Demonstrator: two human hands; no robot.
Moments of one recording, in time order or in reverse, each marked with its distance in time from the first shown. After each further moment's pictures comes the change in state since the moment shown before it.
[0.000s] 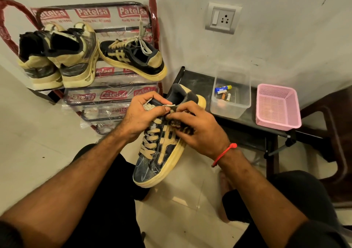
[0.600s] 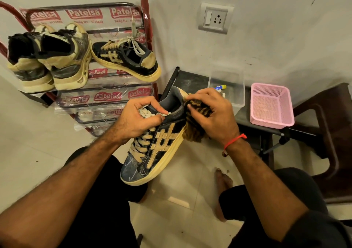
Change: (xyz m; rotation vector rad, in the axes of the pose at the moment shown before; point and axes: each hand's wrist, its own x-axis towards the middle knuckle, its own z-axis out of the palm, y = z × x) left_hand -0.005 0.004 0.001 0.157 -0.098 0.143; right_hand 0.003 0.029 -0.029 0.016 0.213 0.208
